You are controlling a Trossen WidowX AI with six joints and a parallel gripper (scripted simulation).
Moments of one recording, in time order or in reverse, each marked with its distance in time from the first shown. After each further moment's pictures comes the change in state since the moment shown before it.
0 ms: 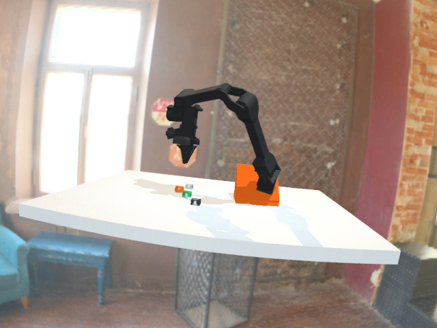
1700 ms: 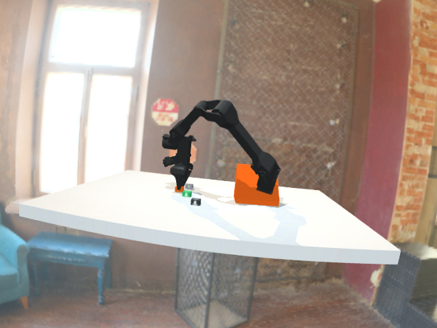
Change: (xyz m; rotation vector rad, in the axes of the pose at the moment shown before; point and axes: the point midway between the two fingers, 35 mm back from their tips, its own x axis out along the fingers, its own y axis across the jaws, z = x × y) arm 0.116 -0.100 0.033 -0.058 0.003 -0.019
